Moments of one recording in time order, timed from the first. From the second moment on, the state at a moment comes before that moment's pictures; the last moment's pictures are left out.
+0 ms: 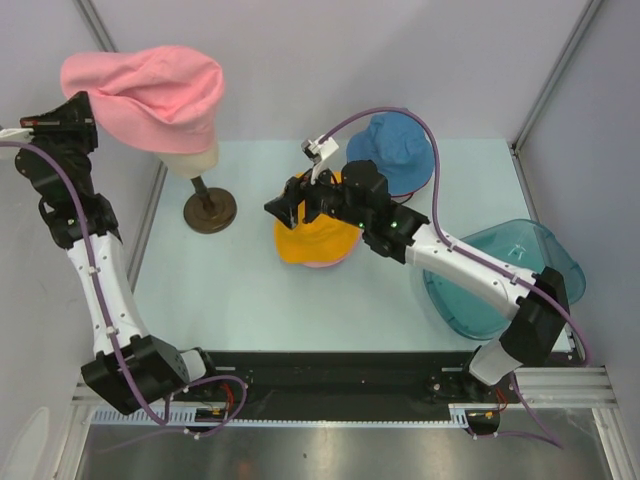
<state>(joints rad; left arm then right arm) 0.49 1.23 1.36 0.18 0.15 -1.19 0.89 1.56 1.45 0.06 -0.16 0.26</state>
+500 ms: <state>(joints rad) 0.49 1.25 1.40 -0.07 0.01 -1.22 0.89 1.56 1.45 0.06 -0.20 0.26</state>
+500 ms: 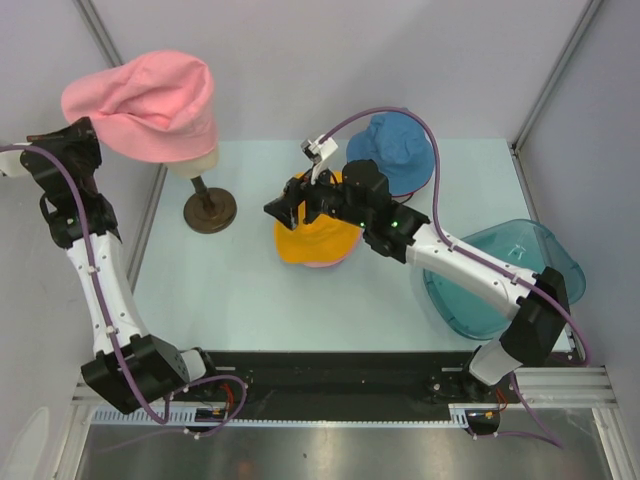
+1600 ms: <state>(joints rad) 0.49 1.14 1.16 0.13 0.01 -1.09 0.90 2.38 2.33 0.30 -0.20 0.40</state>
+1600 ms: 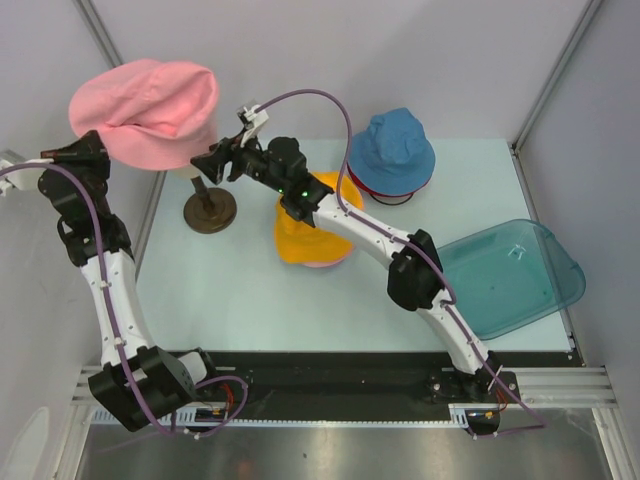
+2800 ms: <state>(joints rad) 0.49 1.24 1.27 0.06 -0.01 -1.10 0.87 2.56 2.45 0.36 -0.11 0.46</state>
